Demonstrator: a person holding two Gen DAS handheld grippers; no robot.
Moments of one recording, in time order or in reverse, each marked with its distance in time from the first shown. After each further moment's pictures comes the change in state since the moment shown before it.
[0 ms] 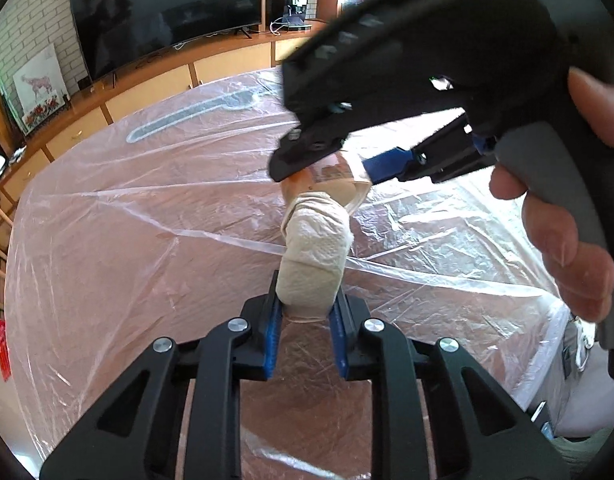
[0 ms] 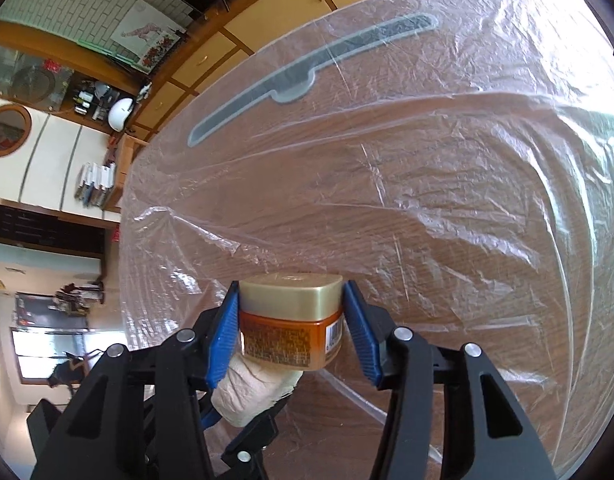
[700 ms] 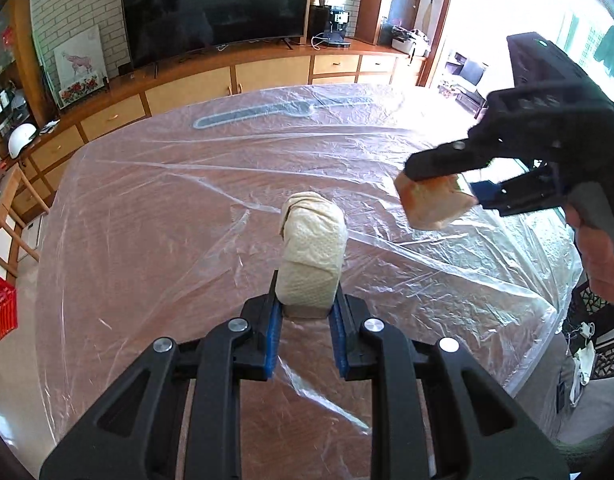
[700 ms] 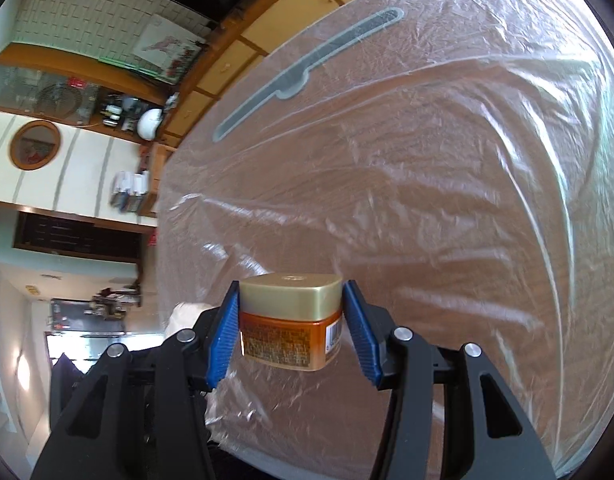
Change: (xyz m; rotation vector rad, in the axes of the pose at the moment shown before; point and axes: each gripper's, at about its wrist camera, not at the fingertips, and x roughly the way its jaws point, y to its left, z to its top) left arm -0.032 0.025 -0.025 -0.121 -0.054 0.054; right arm -0.048 -0.027 -0.041 0.014 -0.017 0.161
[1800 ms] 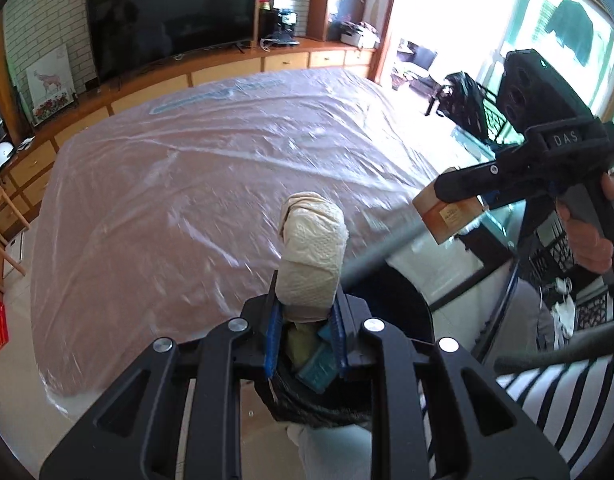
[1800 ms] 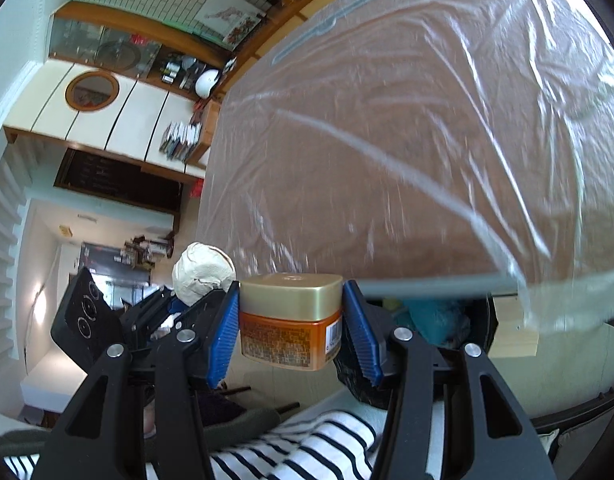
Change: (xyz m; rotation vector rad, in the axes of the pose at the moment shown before) left arm -0.100 -0.082 -0.106 0.125 0.005 -0.111; right arm -0.095 -0.037 -0.153 -0.157 0.094 0.104
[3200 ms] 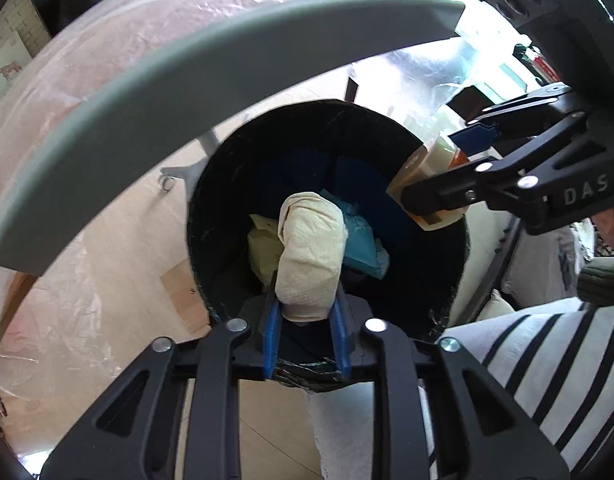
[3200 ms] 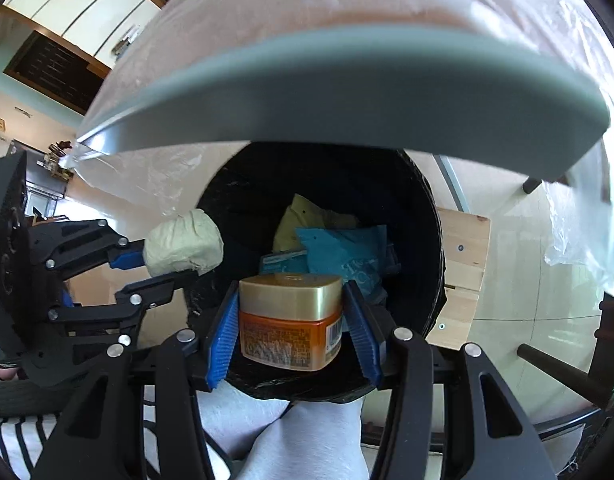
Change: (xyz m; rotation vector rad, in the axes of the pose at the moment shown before) left arm 0.117 -0.046 -0.067 0.104 0.333 0.019; right arm 0.094 -0.057 -0.058 -0.256 0.163 -0.333
